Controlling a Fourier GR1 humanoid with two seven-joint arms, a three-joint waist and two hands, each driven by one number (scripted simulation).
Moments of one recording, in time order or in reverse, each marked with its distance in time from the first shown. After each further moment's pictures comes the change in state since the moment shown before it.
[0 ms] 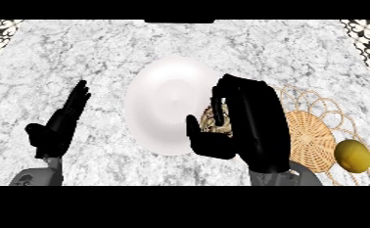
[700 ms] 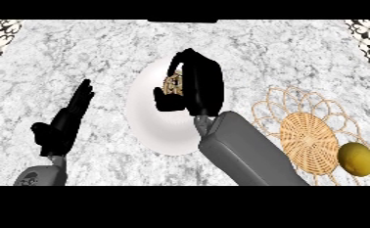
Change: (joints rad) left arm -0.014 -0.022 0.004 0.015 -0.026 -0.011 -0.014; right arm -0.313 0.049 0.089 0.598 -0.181 -0.508 0.100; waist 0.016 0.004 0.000
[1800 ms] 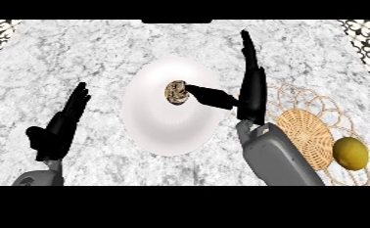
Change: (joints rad) left arm 0.031 -0.007 0.024 -0.022 -0.008 -0.004 0.007; right arm 0.237 -0.111 -0.134 -0.145 -0.521 -0.407 -0.372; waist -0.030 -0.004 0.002
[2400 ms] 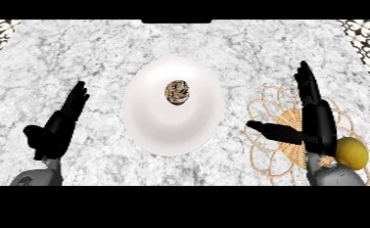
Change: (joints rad) left arm -0.007 -0.002 0.019 0.002 -0.005 -0.015 0.005; right arm 0.388 -0.204 -0.209 -0.109 -0.374 0.348 -0.548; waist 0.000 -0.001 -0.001
